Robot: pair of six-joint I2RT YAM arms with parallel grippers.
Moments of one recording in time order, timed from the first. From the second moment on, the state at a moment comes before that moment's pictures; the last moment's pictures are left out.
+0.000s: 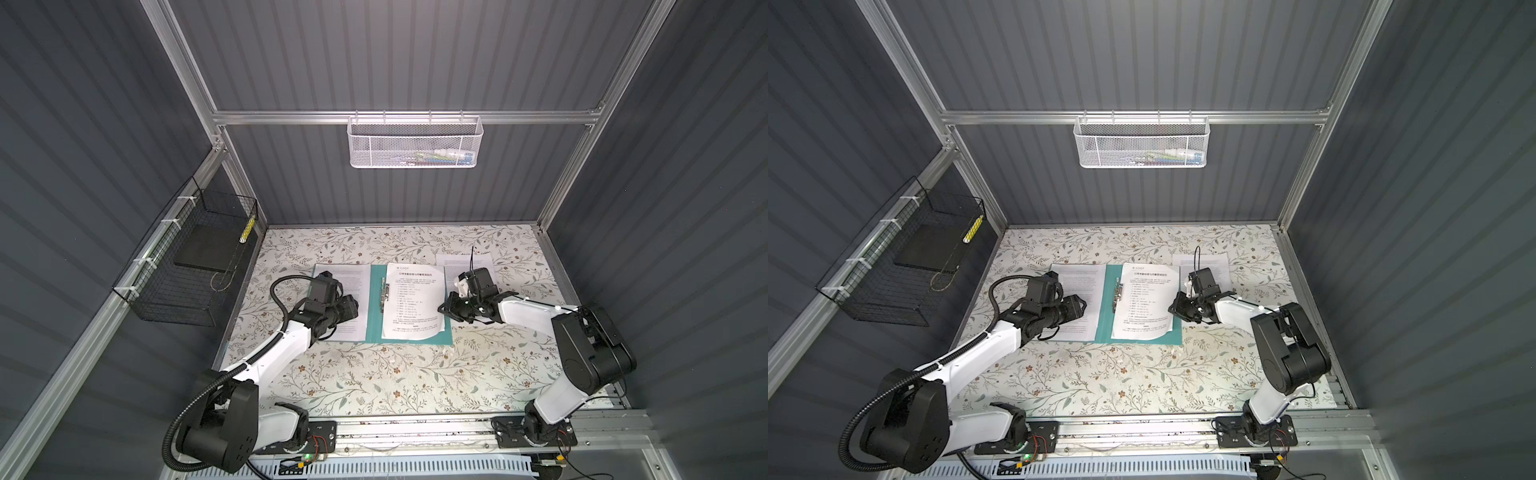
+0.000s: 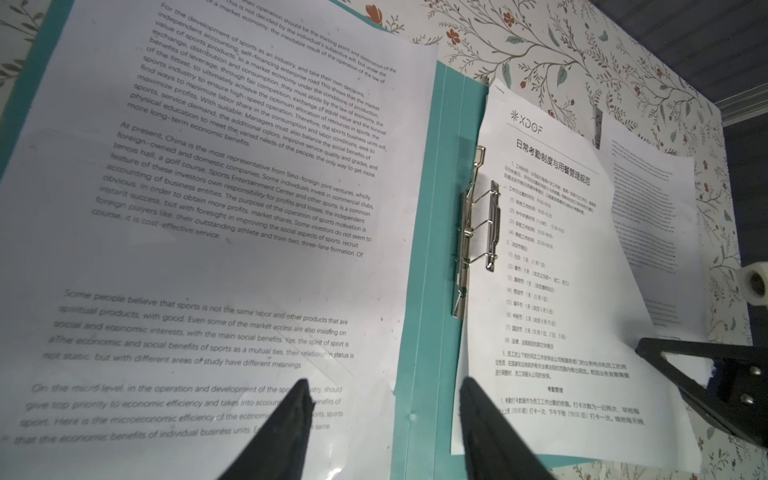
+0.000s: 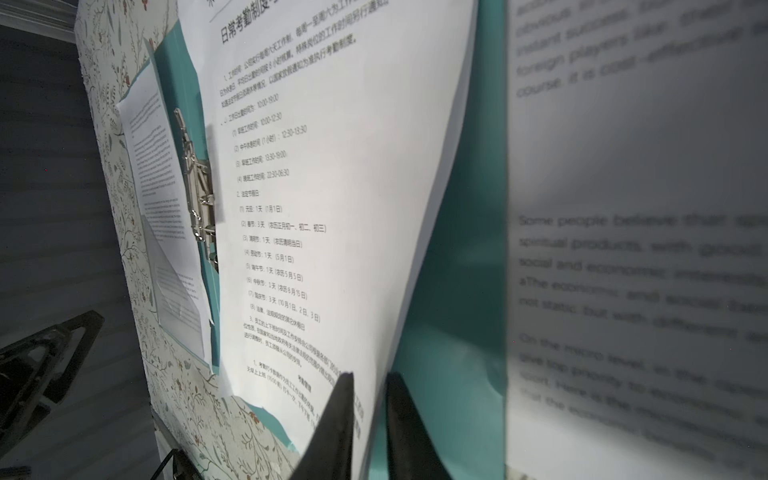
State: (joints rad) left arm -0.35 1.27 0.71 -0.26 0.09 -0.56; right arm 0.38 1.66 0.85 -0.14 -0.41 0.68
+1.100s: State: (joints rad) left arm -0.35 1.28 0.71 -0.24 0.11 -0.59; right arm 0.38 1.70 0.90 -0.23 -0.40 0.52
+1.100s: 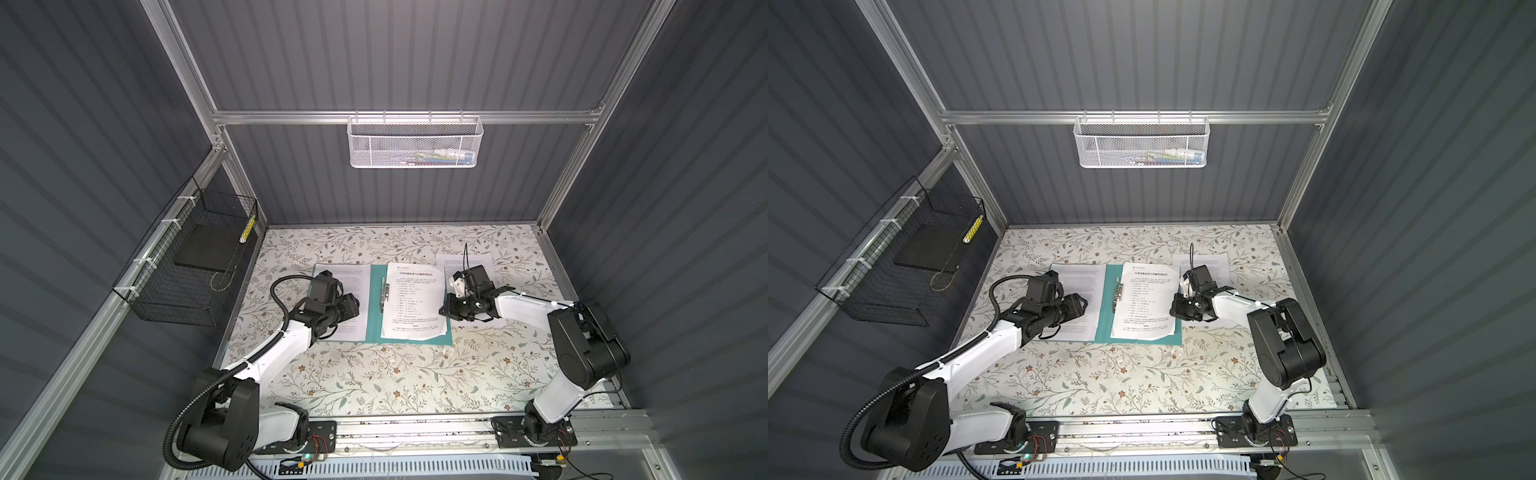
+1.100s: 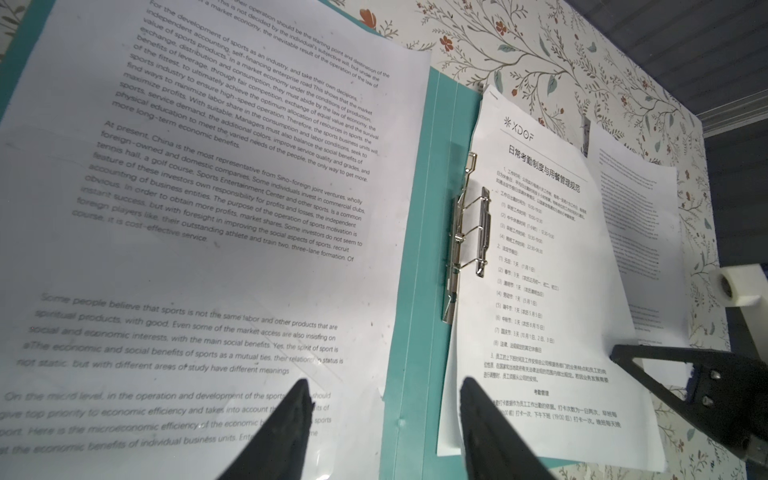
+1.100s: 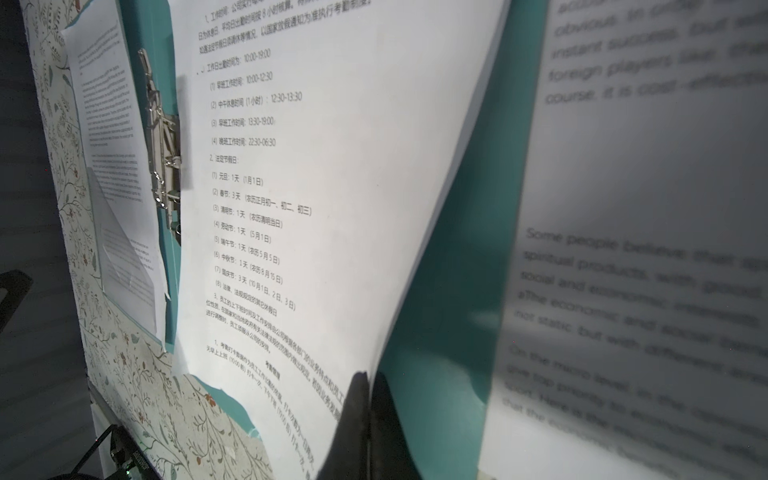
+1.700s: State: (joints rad) left arm -0.35 1.28 0.69 -0.22 0.11 -0.59; right arm 0.38 1.70 0.89 -0.24 -0.42 0.44
